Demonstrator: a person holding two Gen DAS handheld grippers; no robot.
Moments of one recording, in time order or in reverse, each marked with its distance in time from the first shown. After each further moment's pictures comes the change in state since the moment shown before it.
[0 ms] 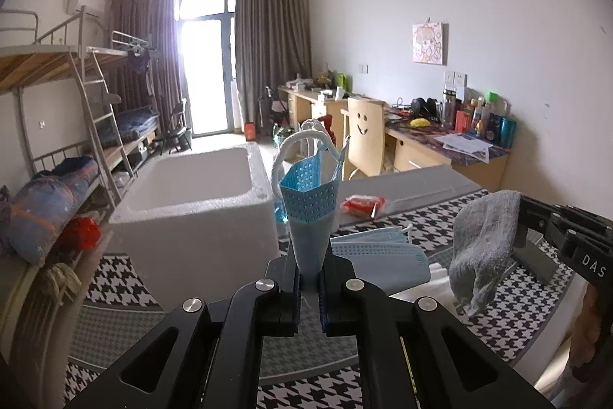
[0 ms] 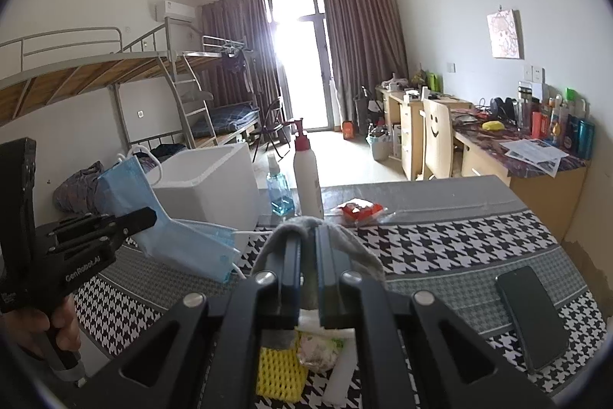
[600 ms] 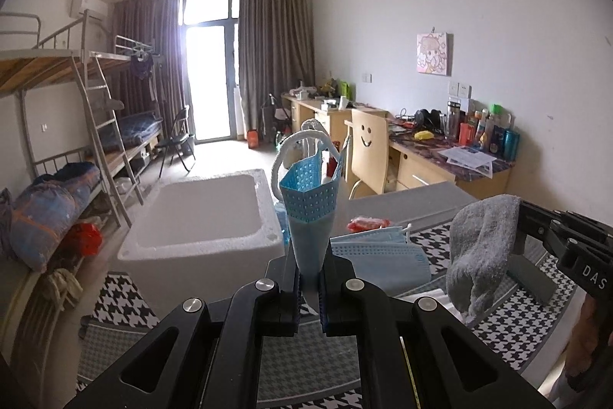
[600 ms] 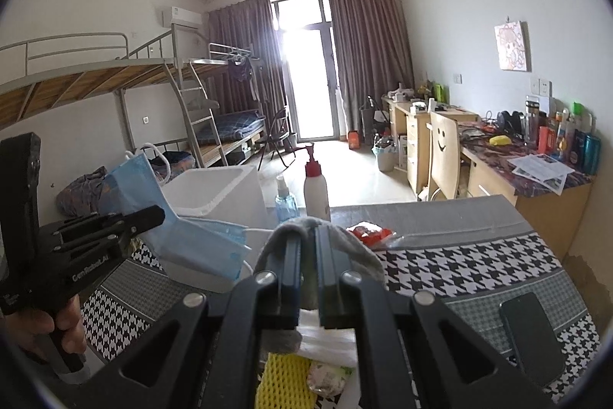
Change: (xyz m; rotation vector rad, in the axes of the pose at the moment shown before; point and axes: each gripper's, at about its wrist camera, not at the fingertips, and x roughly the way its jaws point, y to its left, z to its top) left arm 0.003 0.008 0.029 -0.012 -0.021 0.011; right arm 0.006 0.007 0.028 -0.017 -0.030 0.017
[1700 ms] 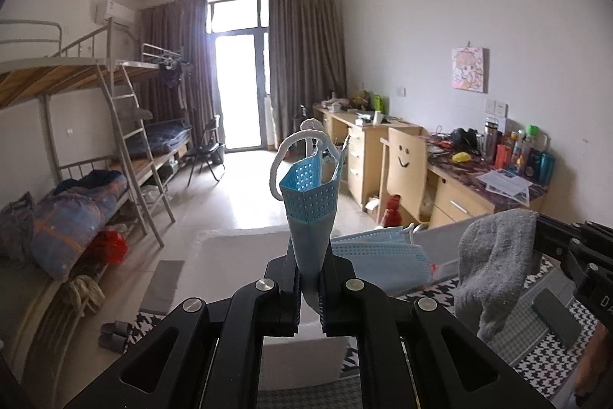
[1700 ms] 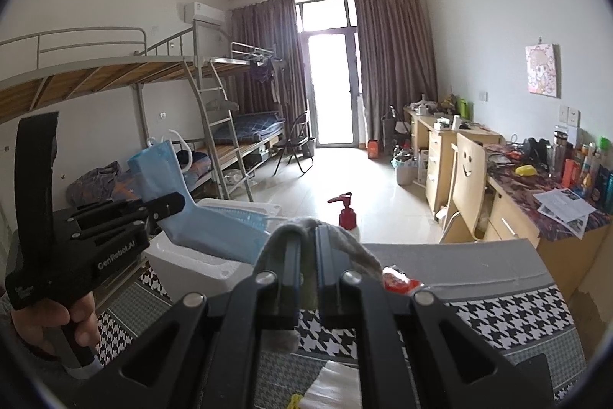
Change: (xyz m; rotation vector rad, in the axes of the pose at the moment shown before) left arm 0.026 0.040 0.055 -0.027 -0.037 0.123; right arm 0.043 0.026 0.057 -0.069 -0.005 0.068
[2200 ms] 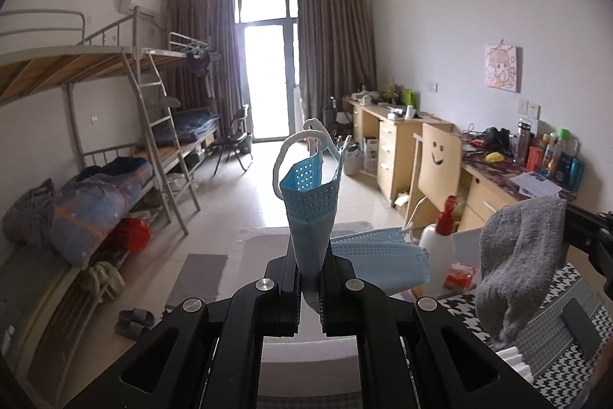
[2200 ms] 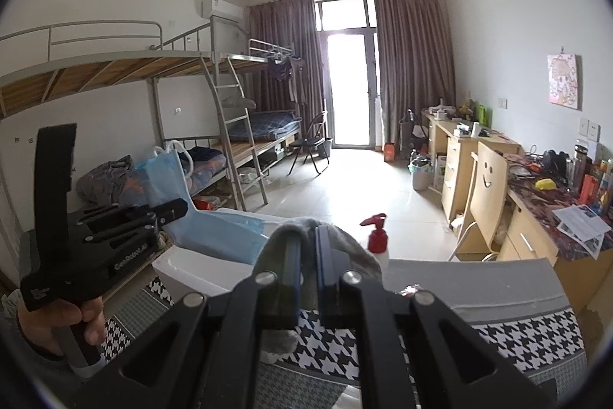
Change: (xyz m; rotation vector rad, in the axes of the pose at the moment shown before) left arm 0.022 0.026 0.001 -0.034 0.041 0.110; right arm 0.029 0.015 0.018 -0.037 0.007 0.063
